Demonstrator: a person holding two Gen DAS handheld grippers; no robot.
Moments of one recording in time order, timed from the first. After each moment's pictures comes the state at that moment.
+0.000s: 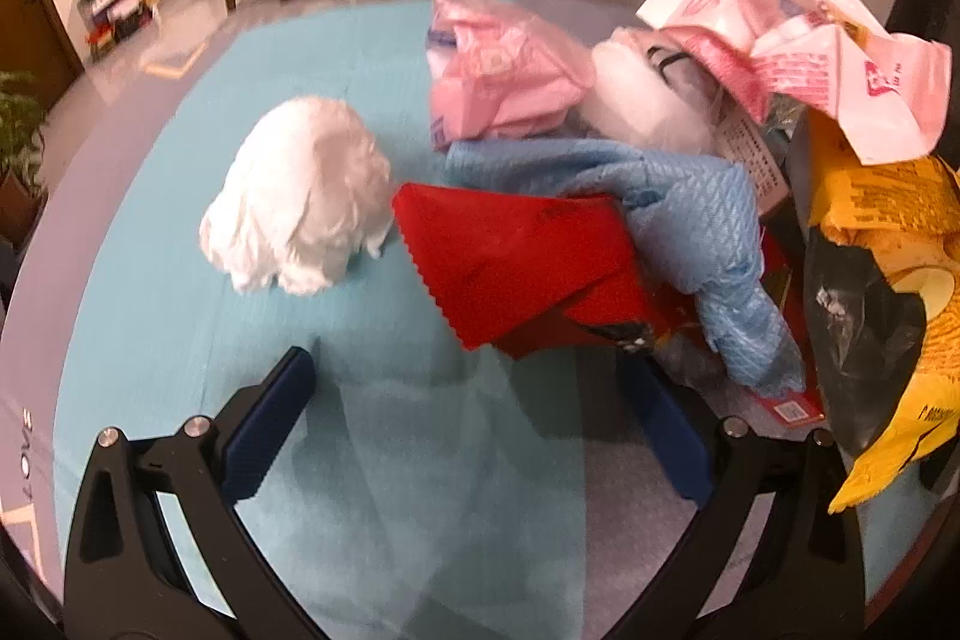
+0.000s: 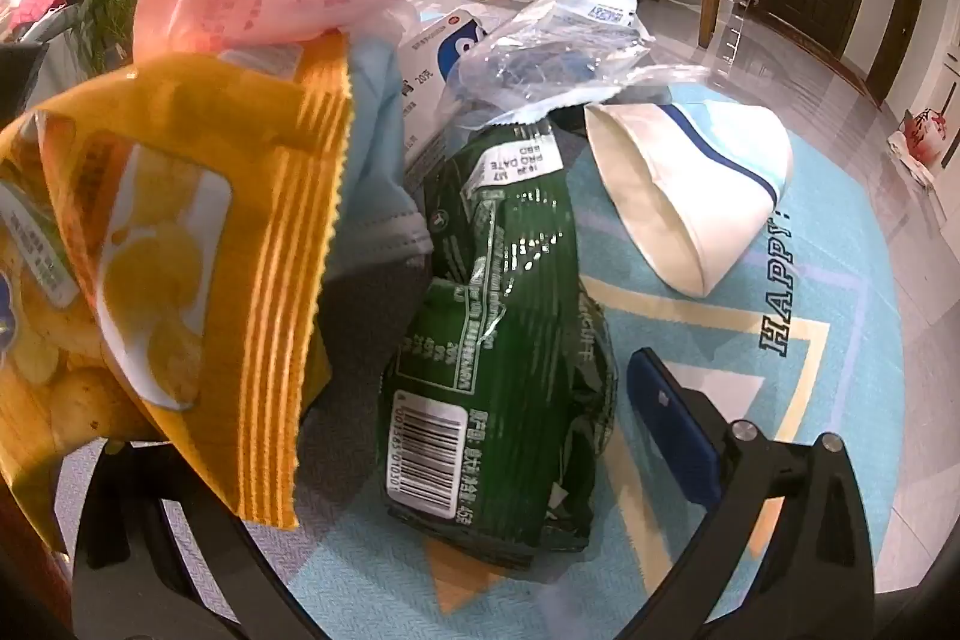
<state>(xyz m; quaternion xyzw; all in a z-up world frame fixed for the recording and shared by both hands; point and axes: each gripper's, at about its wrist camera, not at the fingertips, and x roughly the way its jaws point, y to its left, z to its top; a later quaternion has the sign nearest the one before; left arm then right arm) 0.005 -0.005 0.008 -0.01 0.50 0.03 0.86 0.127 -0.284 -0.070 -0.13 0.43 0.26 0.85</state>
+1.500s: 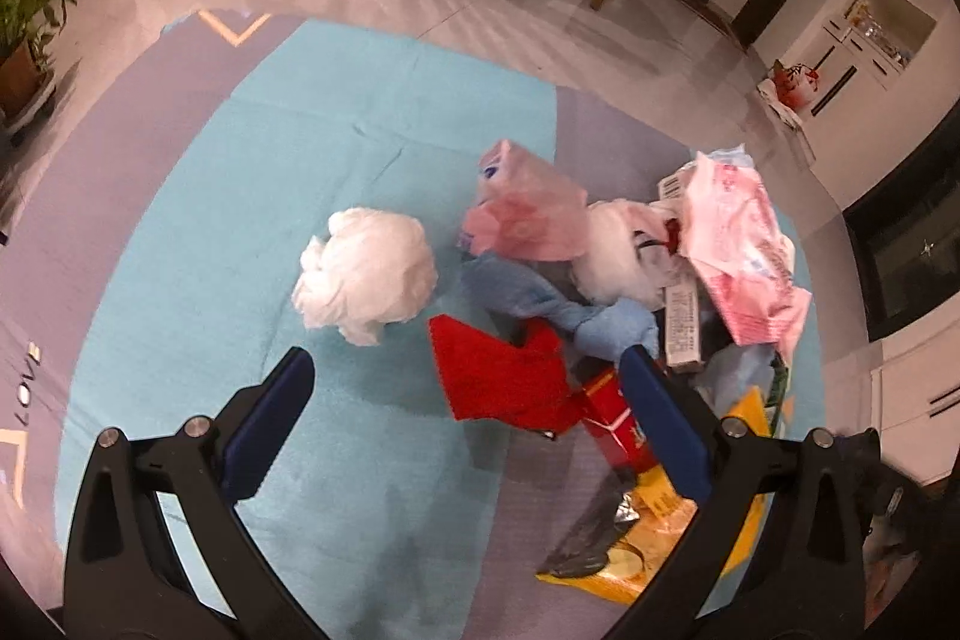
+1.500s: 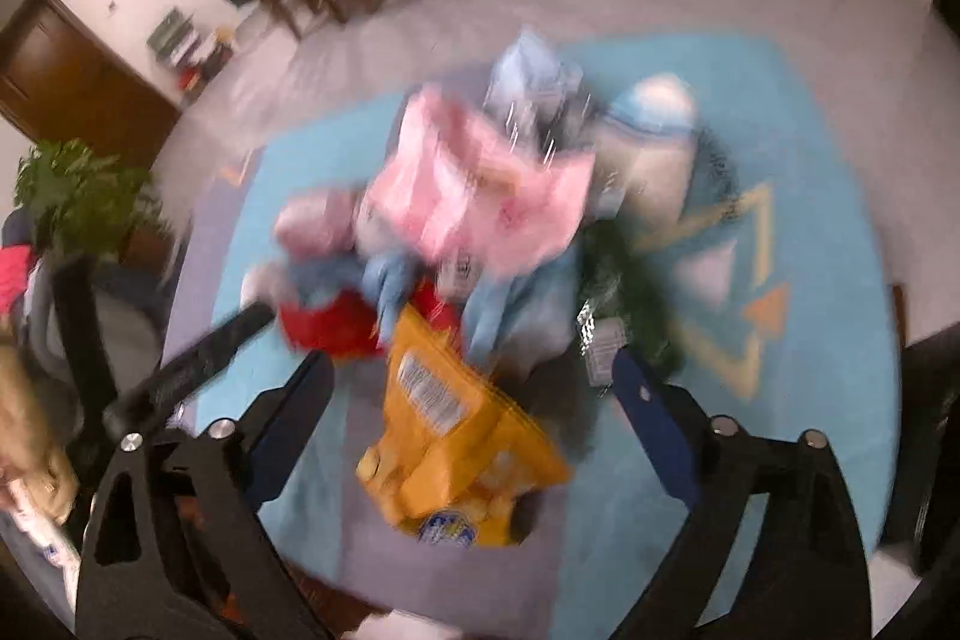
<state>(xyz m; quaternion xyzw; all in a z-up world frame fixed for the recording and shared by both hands) 0.015 0.035 0.073 -0.18 0.49 0.05 0.85 0.102 -0.278 0.051 0.12 0.55 0.16 0.81</state>
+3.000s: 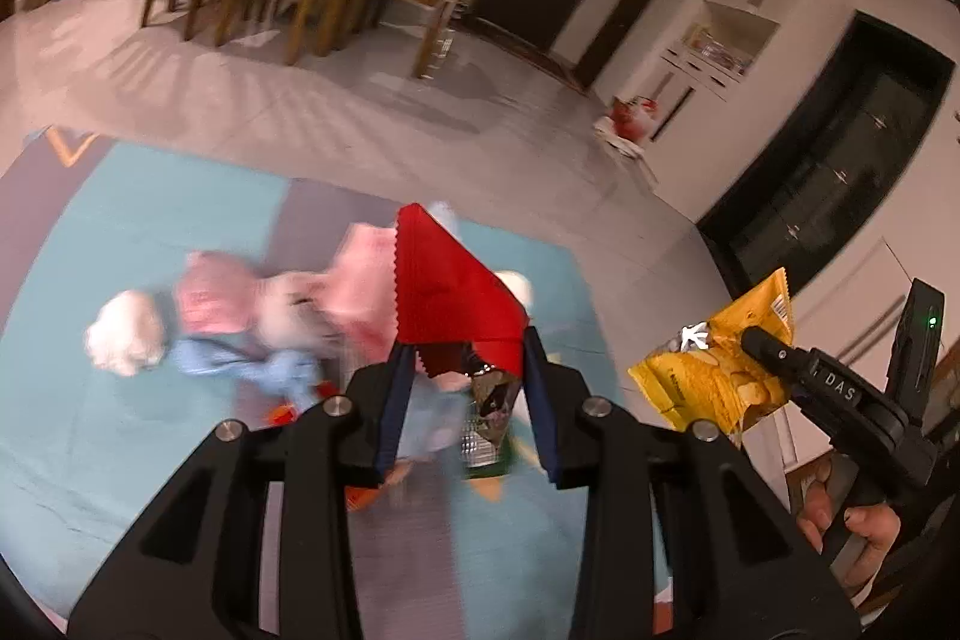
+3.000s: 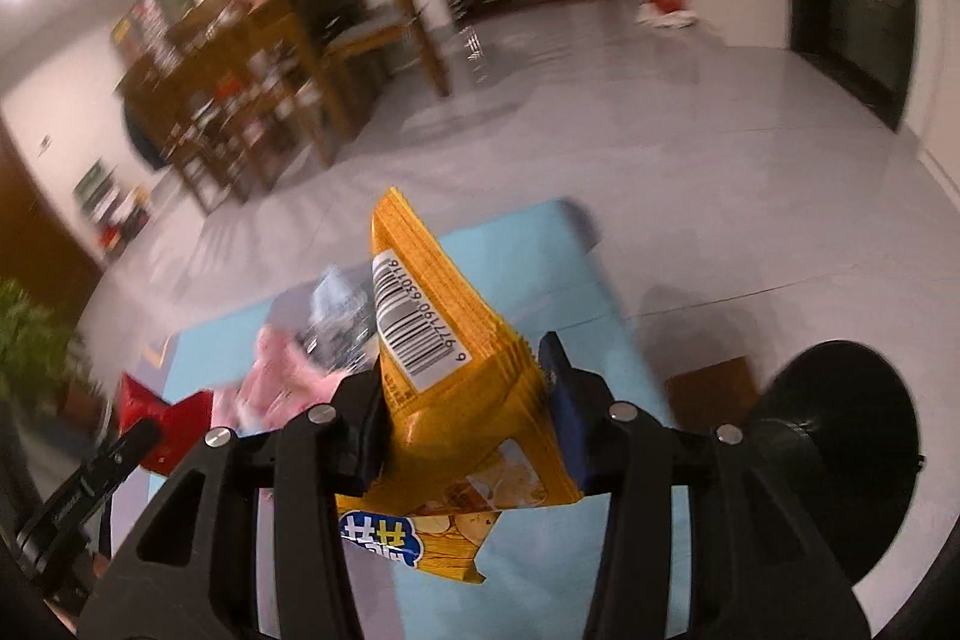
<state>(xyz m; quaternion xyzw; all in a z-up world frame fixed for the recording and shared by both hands) -0.010 -0.090 0.170 -0.19 0.38 -0.13 0.90 0.063 -0.435 0.142 0.15 0.37 -0.02 0.92</state>
